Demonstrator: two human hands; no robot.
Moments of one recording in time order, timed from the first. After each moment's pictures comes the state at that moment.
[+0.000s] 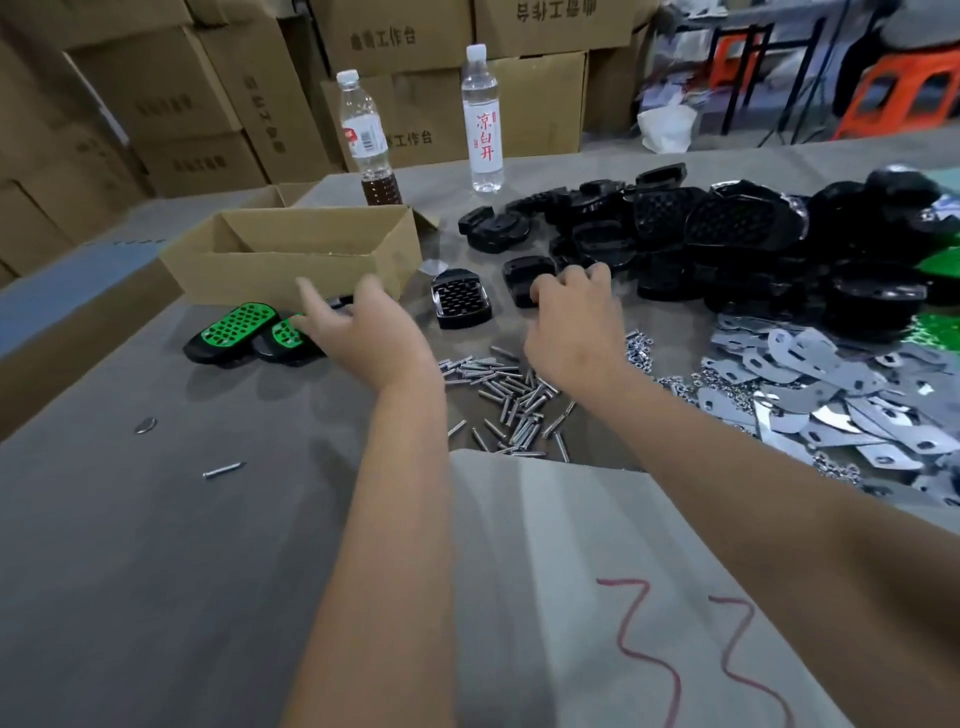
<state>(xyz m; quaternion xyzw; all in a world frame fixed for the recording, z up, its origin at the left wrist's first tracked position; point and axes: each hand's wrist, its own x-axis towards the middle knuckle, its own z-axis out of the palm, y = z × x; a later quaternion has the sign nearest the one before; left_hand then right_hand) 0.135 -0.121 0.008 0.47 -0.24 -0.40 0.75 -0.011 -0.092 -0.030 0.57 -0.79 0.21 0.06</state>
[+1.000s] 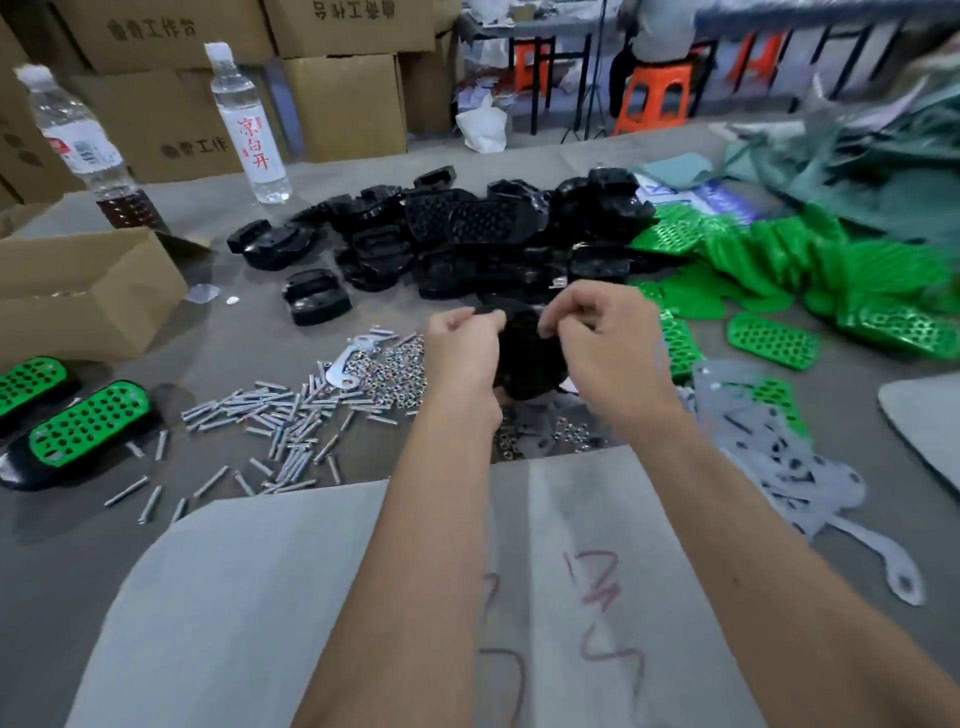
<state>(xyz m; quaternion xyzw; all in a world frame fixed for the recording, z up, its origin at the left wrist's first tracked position) -0.061 -0.008 -0.015 0.46 -0.43 -0.71 0.30 -0.146 0.081 -0.018 0.39 -0.75 0.54 -0.04</state>
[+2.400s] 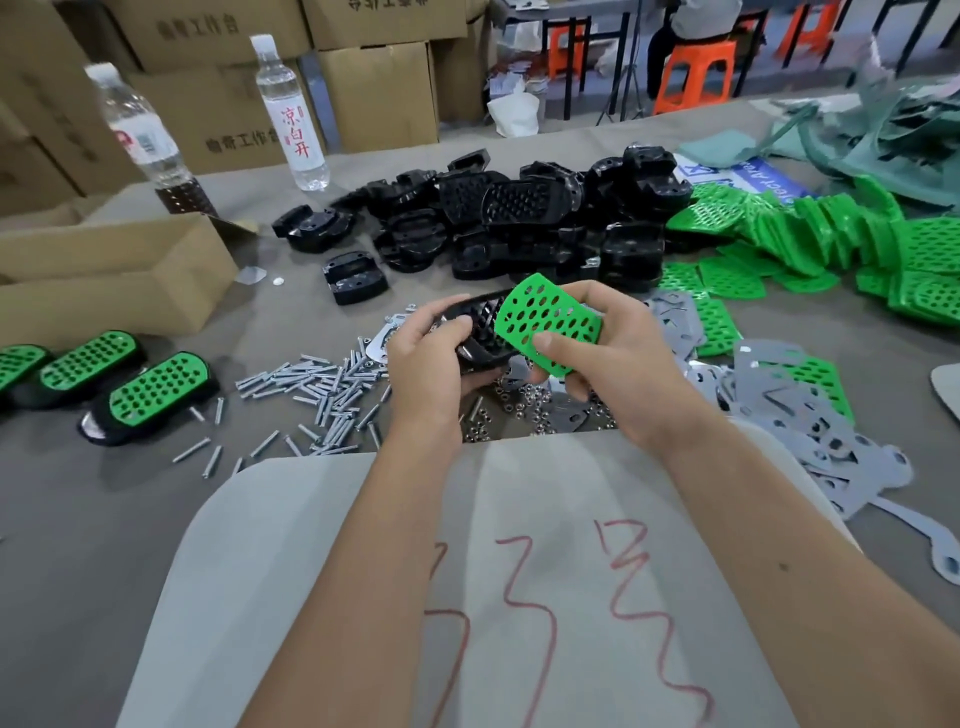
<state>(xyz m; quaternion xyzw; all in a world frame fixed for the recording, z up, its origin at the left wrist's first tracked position) 0.001 -0.007 -0.035 0.38 -0.46 -0.67 0.44 -0.132 0.091 -0.044 0.40 -0.55 0.66 -0.31</state>
